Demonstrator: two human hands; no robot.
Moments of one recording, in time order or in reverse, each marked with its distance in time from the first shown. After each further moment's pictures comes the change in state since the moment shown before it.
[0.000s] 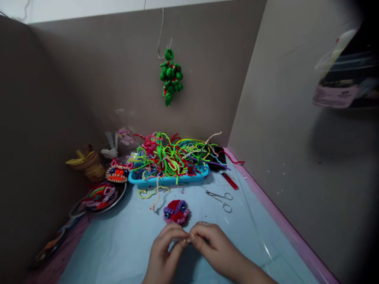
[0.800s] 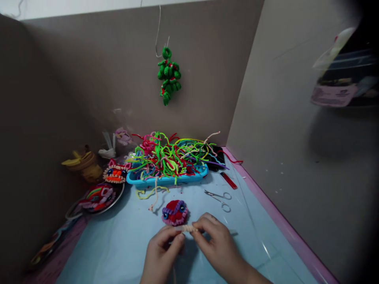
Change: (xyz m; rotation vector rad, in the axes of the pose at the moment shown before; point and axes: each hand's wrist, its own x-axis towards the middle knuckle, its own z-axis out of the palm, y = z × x) left_hand 0.000 -0.007 0.003 -0.155 -0.024 -0.321; right_hand -0.002 0.012 0.008 -0.257 0.311 -0.087
